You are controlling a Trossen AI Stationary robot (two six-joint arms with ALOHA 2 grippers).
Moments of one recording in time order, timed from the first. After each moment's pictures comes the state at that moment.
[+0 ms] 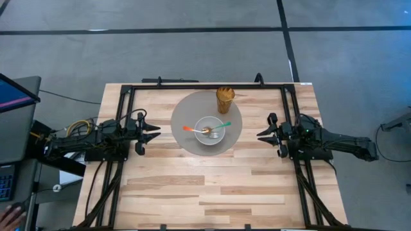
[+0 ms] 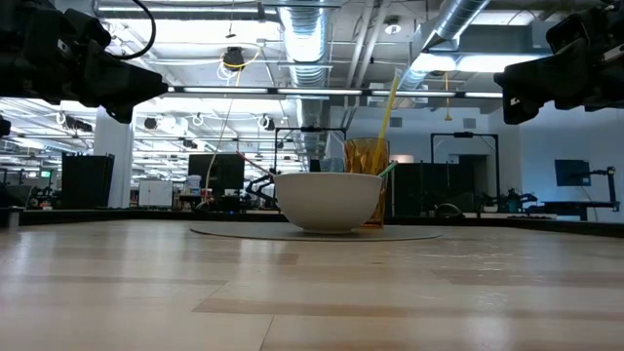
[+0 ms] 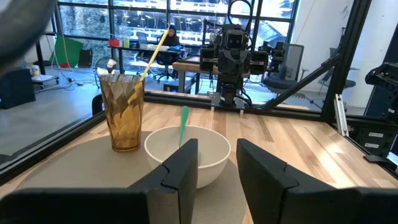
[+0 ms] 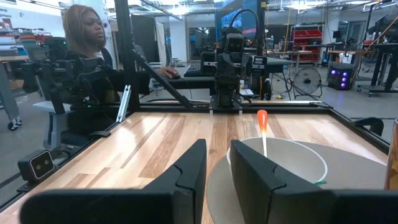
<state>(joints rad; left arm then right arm) 0.10 0.00 0.01 0.03 0.01 -0.04 -0.23 0.07 0.00 0.10 -0.35 0.03</state>
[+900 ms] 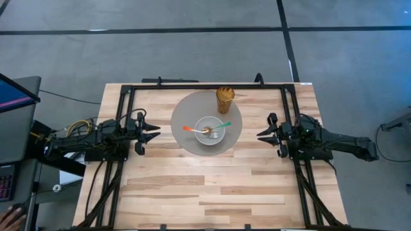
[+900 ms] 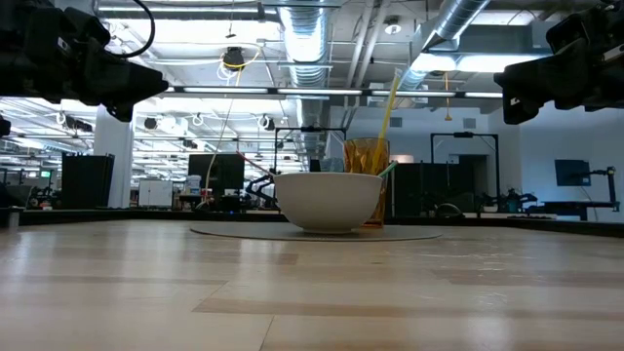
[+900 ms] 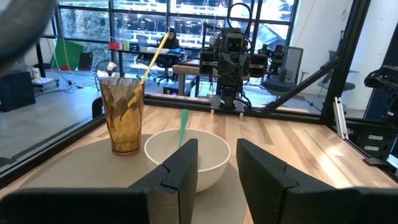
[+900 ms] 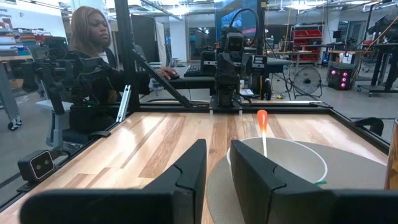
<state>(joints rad) 0.10 0.00 0.01 0.04 0.01 -0.04 -0.23 0.07 0.00 0.10 -0.35 0.03</state>
